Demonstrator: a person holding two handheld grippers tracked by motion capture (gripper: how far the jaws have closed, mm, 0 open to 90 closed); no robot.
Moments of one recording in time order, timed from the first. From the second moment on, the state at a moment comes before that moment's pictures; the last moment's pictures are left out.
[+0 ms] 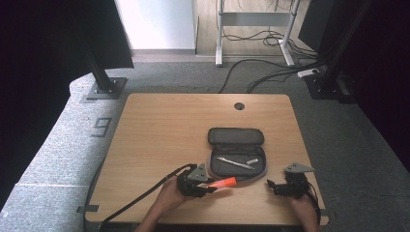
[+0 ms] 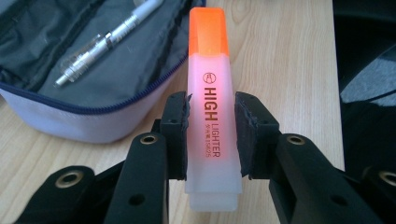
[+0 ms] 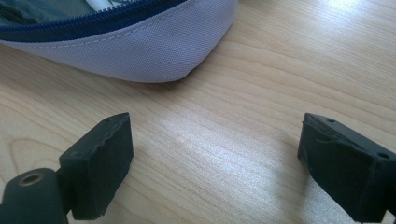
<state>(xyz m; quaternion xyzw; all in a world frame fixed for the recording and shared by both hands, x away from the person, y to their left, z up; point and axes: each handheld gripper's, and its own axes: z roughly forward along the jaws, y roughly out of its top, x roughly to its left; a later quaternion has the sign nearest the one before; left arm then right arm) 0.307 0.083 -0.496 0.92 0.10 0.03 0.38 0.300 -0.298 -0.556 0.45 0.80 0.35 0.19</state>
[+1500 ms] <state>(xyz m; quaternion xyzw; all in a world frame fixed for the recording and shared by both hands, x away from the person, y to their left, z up) 0.382 0.018 -0.474 0.91 0.13 0.07 0.39 0.300 -0.298 -0.556 0.45 0.80 0.35 0.19</state>
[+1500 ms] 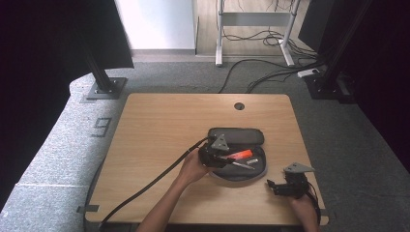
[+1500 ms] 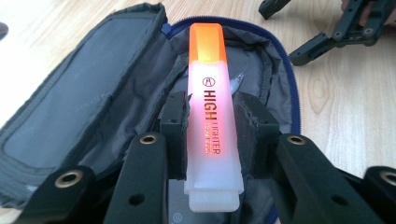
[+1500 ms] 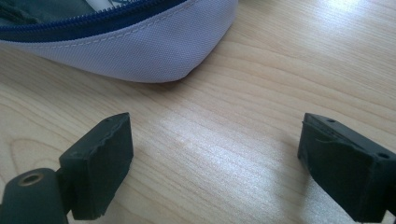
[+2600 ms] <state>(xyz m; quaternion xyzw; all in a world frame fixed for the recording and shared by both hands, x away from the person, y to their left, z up) 0.390 0.011 -0.493 0.91 0.17 0.06 0.37 0.300 -0.298 -0.556 0.45 0.80 0.35 0.19</state>
